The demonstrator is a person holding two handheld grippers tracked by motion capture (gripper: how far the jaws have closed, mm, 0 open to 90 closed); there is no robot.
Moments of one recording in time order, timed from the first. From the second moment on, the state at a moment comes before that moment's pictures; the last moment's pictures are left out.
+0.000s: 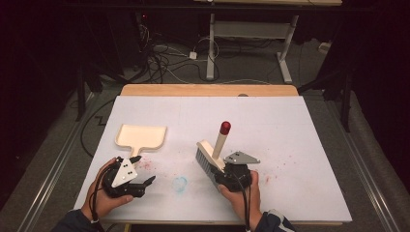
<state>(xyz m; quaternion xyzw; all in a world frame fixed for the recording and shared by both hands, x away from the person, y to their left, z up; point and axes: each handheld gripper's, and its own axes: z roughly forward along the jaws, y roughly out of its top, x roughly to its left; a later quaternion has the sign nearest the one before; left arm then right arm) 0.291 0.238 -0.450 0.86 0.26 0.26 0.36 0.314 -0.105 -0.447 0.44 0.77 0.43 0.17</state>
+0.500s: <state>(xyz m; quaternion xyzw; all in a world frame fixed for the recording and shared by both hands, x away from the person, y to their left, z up) 0.292 0.238 -0.450 0.86 0.26 0.26 0.36 0.310 -0.138 -0.405 0.40 0.77 0.47 0.19</state>
